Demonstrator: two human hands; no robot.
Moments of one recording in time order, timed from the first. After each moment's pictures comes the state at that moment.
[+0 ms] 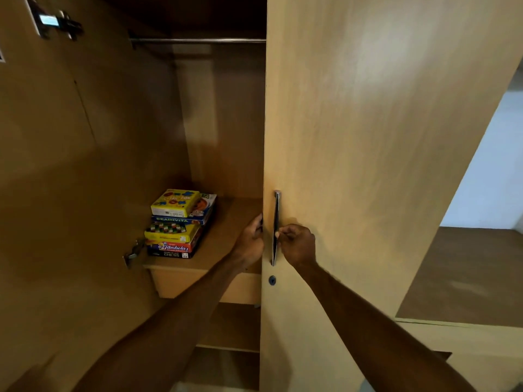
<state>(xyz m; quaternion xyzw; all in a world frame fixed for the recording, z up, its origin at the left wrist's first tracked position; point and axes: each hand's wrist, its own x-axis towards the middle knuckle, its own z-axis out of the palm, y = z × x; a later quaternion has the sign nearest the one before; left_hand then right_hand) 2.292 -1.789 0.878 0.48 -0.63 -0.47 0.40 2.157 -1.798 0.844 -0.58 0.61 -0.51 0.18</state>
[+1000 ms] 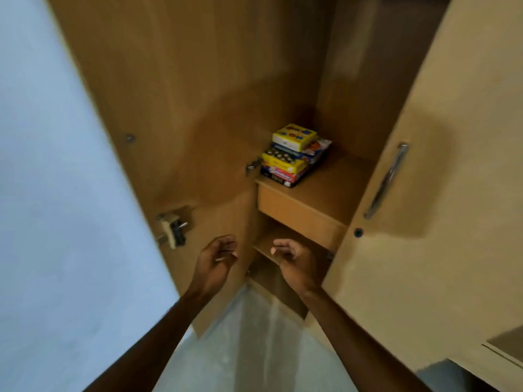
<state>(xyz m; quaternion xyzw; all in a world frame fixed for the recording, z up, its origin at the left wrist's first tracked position) 2.443 -1.521 0.758 0.68 -0.36 -0.29 0.57 2.277 -1.629 0.751 -0.66 0.45 -0.32 0.50</state>
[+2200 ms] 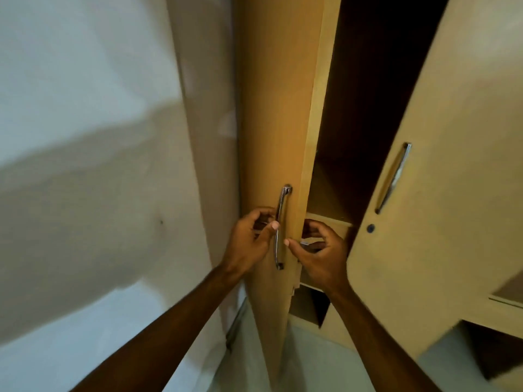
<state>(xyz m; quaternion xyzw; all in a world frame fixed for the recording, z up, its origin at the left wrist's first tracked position) 2.538 -1.548 0.853 0.54 -0.59 -0.26 0.54 2.375 -1.568 0.832 -0.66 0.46 -0.51 0.31</state>
